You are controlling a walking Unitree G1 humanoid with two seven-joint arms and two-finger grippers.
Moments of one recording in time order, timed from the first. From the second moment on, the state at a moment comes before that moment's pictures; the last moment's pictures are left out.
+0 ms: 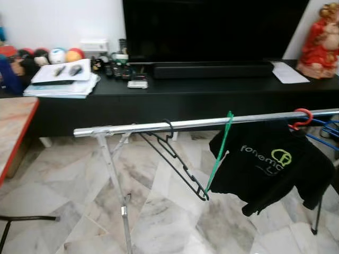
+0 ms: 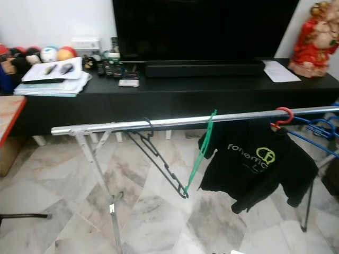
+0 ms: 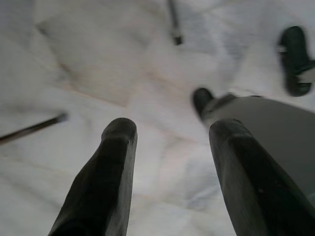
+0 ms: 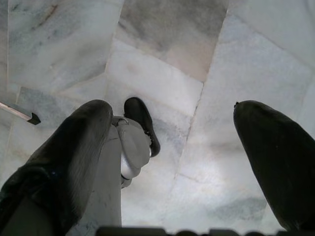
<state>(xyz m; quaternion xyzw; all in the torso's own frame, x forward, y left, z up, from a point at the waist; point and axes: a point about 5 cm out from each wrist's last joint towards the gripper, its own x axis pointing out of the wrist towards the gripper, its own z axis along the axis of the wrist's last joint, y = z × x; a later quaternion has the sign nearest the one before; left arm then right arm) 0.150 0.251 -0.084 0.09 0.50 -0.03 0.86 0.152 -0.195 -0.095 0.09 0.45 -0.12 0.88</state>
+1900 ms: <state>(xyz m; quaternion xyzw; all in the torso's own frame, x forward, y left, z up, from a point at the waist) 0.168 0.209 -0.087 0.09 0.49 -0.05 0.86 0.125 -0.136 -0.103 0.08 0.44 -0.08 0.89</state>
